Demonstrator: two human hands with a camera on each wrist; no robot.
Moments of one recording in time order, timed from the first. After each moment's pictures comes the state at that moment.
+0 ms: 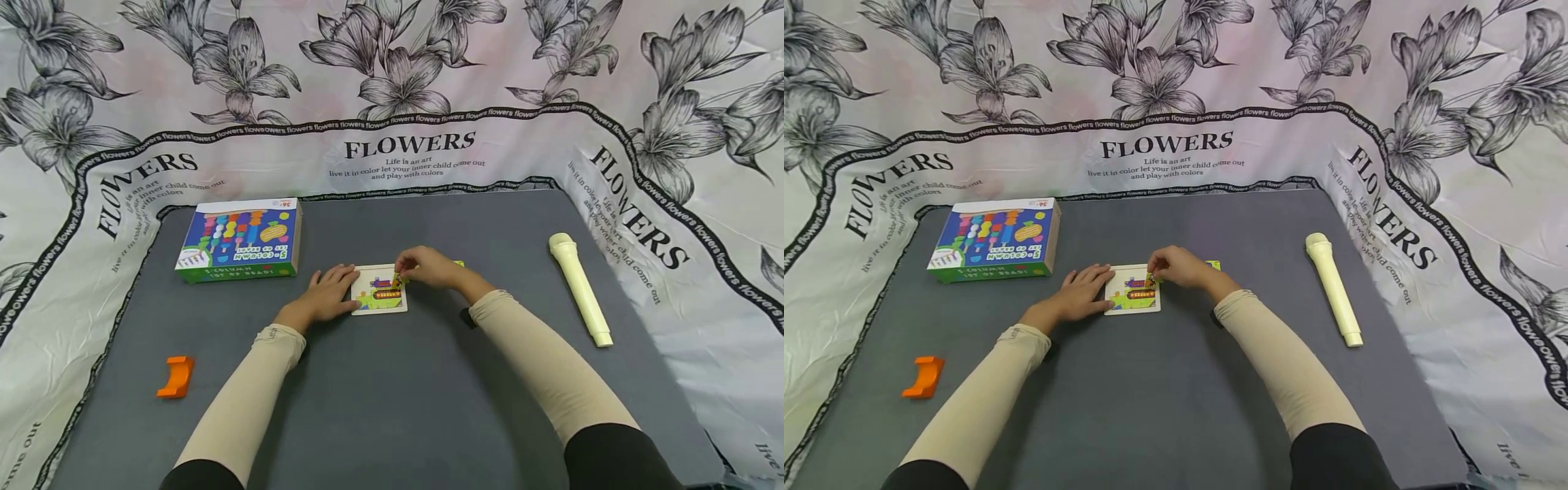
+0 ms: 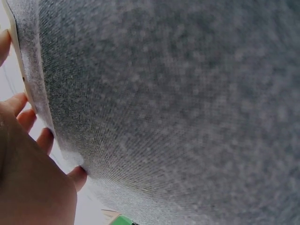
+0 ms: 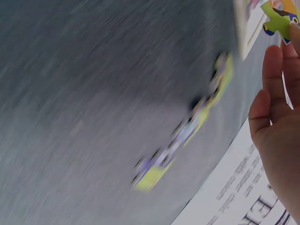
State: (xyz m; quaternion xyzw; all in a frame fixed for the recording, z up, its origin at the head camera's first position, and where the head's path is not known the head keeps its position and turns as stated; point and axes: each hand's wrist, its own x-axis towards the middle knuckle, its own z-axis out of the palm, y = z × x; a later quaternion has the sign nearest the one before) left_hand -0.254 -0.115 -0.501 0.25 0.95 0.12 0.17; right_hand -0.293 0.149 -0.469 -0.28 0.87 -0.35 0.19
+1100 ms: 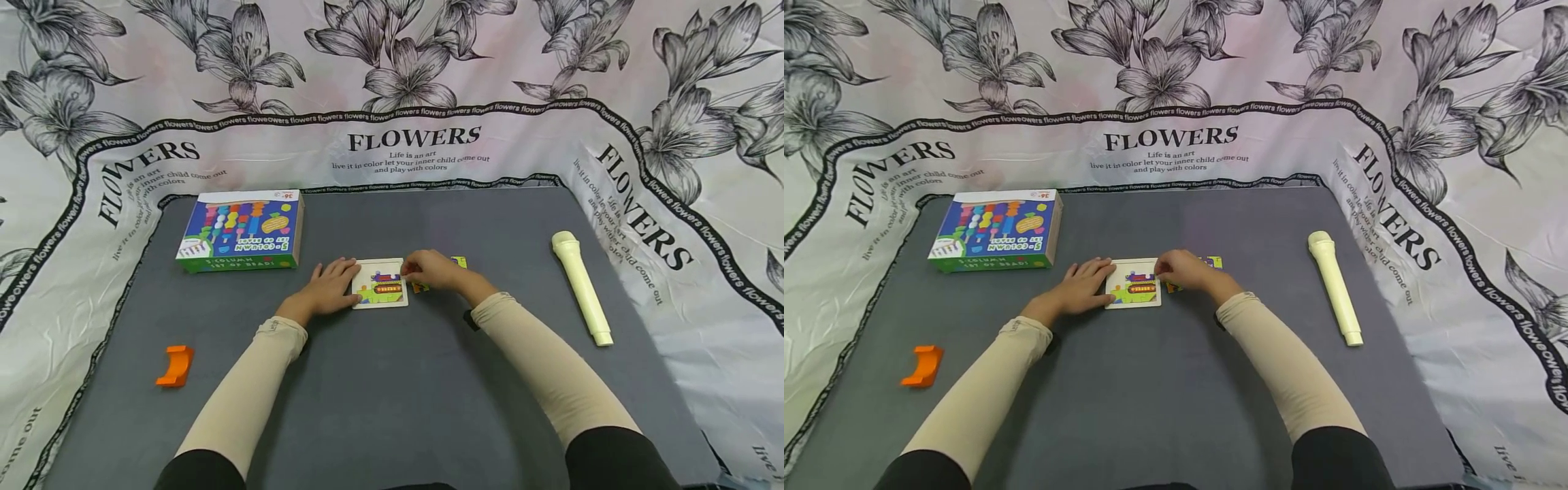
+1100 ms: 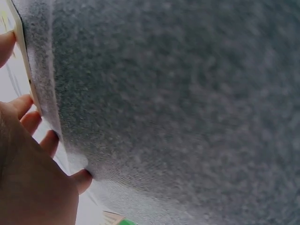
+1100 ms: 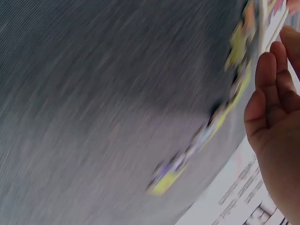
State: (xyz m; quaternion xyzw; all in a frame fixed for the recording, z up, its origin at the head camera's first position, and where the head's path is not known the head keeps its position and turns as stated) left_hand -0.253 -0.118 -0.502 0.24 0.95 0.13 0.17; right_hand -0.286 0.148 -0.477 -0.29 0.90 -0.26 0.18
